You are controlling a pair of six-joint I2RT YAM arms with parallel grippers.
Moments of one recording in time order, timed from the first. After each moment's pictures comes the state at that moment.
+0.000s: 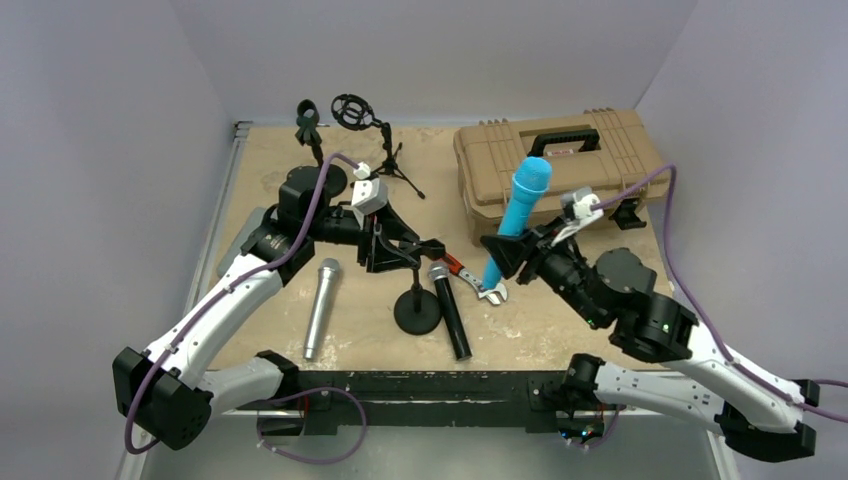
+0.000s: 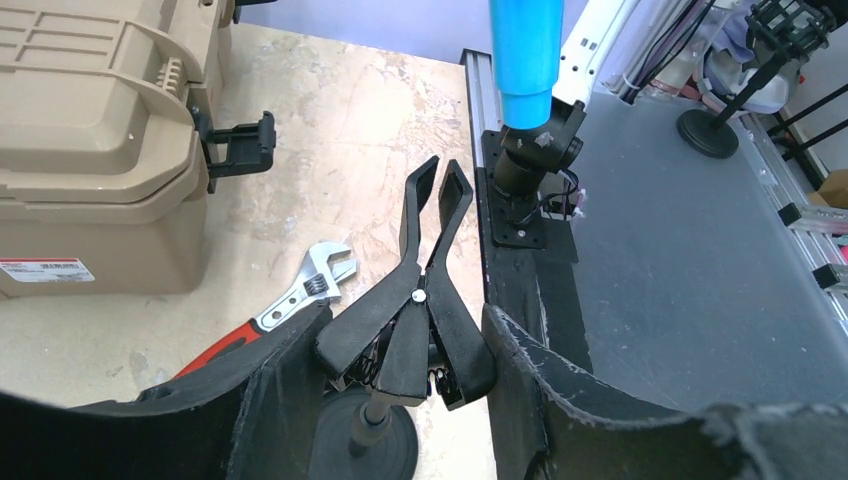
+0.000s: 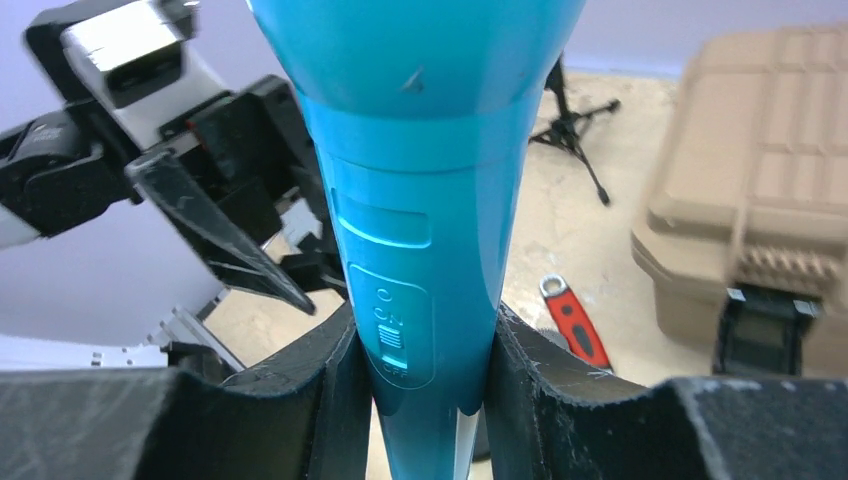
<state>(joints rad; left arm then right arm) -0.49 1.11 1.00 -0.16 1.09 0.05 1.08 0.70 1.01 -0.32 0.40 0.36</state>
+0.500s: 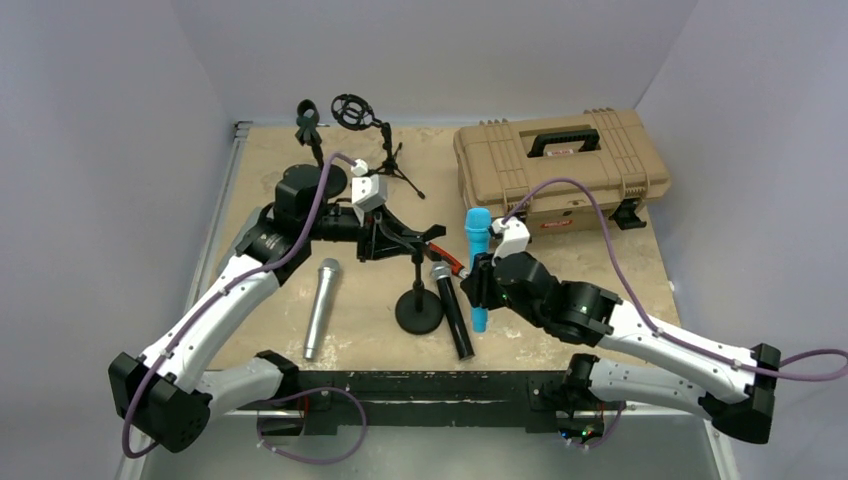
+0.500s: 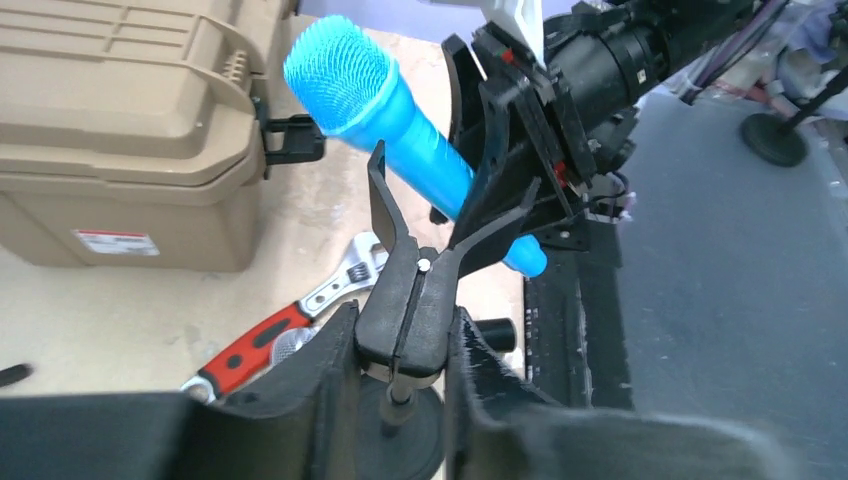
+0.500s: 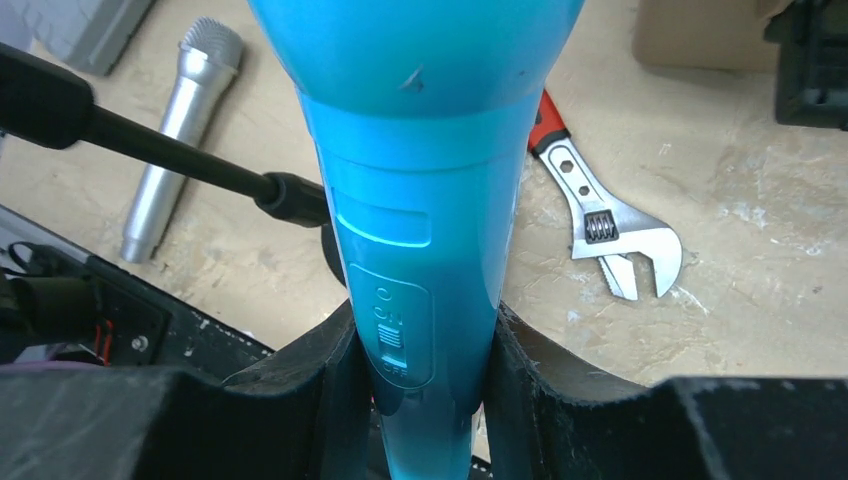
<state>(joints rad) -0.49 1.11 1.03 -0.21 1.01 0.07 1.08 0.86 0.84 -0.57 0.43 0.67</state>
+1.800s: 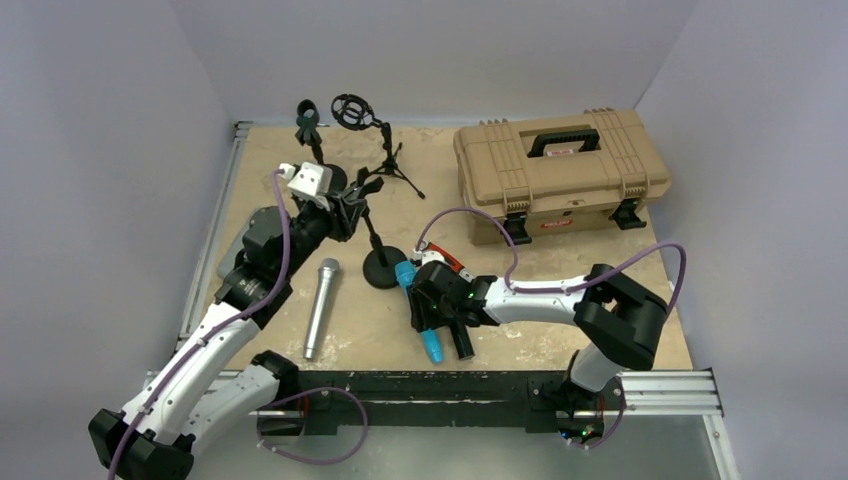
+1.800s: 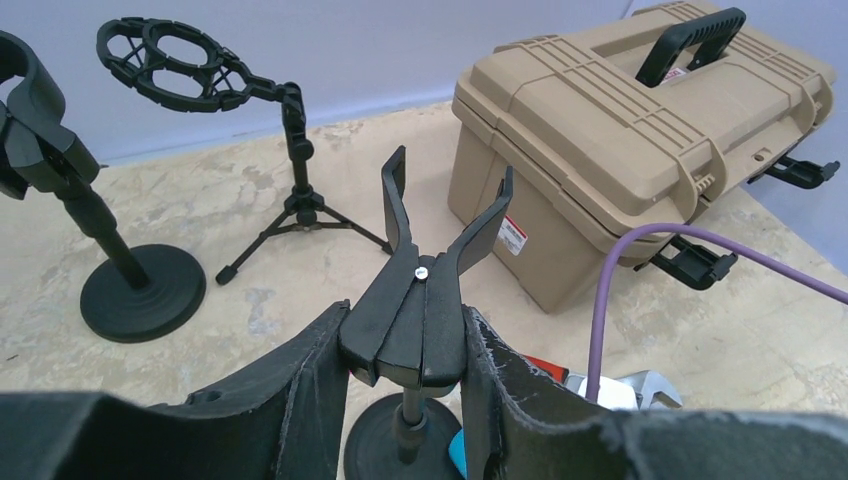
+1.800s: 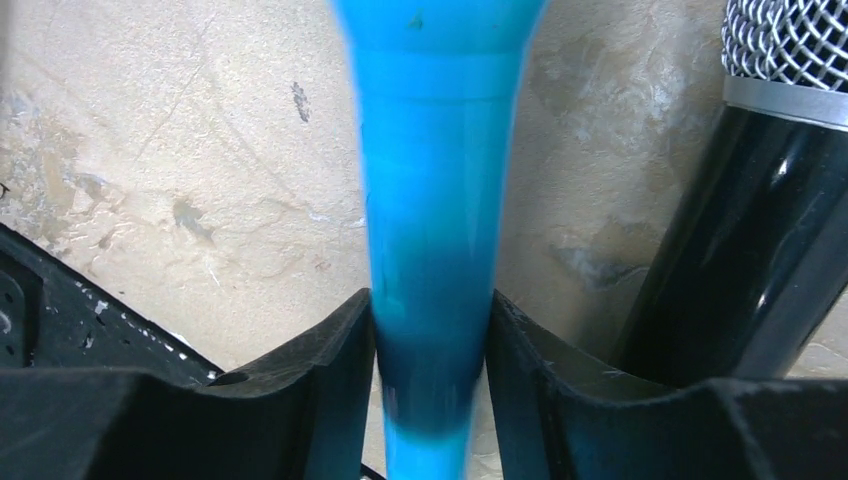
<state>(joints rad) -0.47 0.82 0.78 -0.02 0.01 -0.15 1.08 1.61 0.82 -0.16 0.09 0.70</state>
